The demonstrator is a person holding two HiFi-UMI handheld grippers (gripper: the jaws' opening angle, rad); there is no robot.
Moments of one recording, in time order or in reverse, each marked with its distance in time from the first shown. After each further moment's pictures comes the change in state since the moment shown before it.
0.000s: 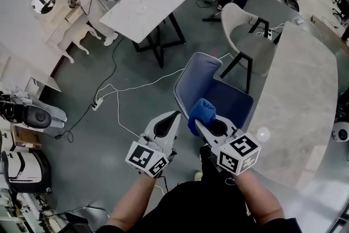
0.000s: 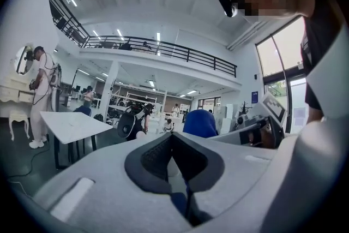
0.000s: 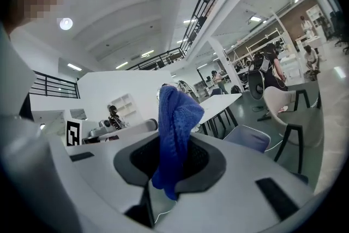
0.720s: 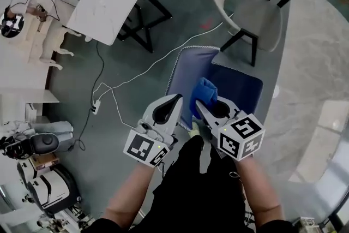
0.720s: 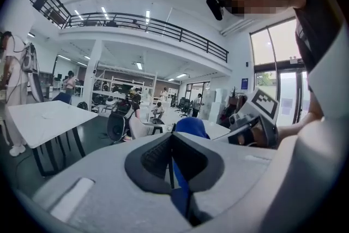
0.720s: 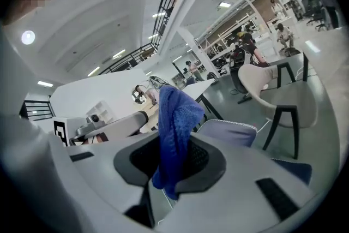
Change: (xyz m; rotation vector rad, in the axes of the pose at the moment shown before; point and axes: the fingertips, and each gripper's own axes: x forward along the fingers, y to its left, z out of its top) left arm 0.201 0.122 -0.076 0.048 0.183 -0.163; right arm 0.132 -0.217 -0.009 0.236 0.051 -0.177
